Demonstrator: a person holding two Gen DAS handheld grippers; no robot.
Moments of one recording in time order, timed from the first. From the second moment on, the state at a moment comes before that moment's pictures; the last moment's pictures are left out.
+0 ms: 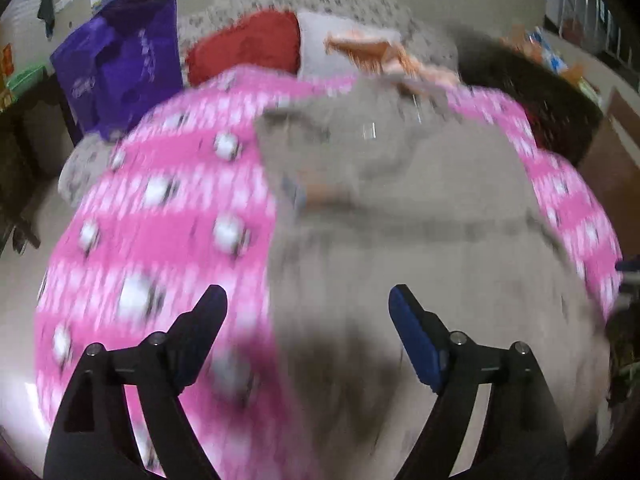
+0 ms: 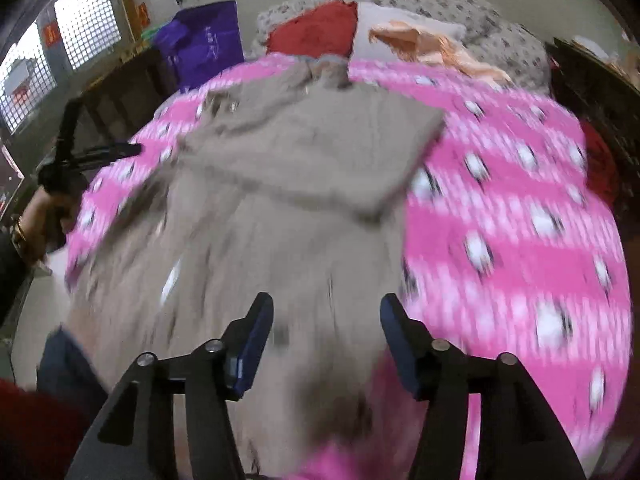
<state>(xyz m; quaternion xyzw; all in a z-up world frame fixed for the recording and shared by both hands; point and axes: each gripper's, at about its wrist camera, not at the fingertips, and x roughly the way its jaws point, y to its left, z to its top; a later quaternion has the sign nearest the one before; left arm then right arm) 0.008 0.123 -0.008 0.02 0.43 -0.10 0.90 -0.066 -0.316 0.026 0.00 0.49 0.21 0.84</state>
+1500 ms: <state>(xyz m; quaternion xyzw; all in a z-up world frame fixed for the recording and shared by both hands) -0.084 0.117 -0.073 -0.14 0.51 -0.22 0.82 -0.148 -0.300 -0.032 0.15 0.44 0.31 0.83</state>
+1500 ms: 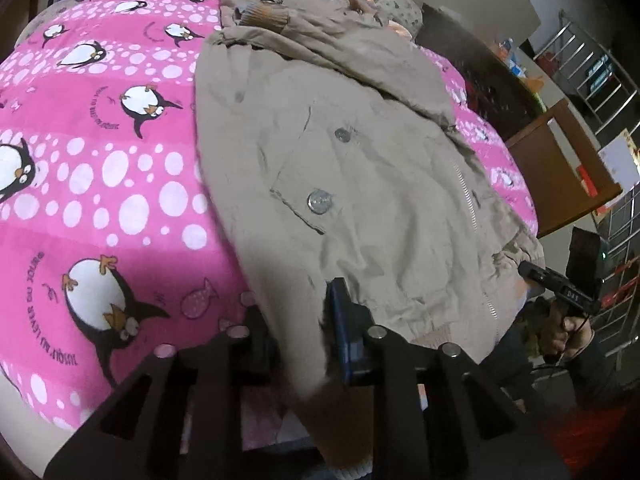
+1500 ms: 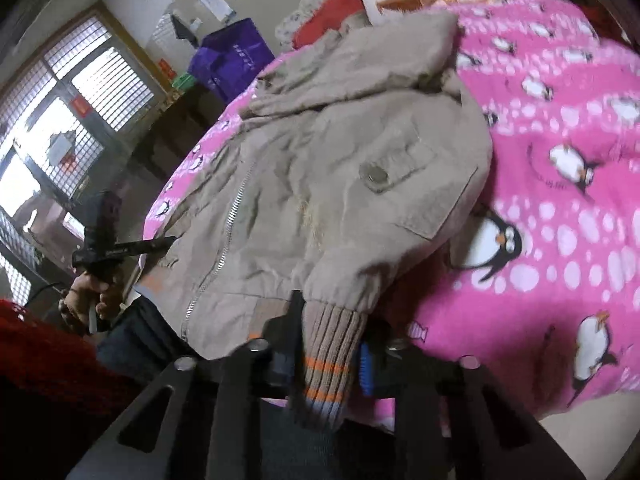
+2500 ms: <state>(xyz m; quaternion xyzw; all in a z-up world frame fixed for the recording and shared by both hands) 0.055 0.129 0.085 -0.20 0.32 -0.27 0.89 -0.006 -0.372 0.084 0.33 0.24 0.28 0.87</state>
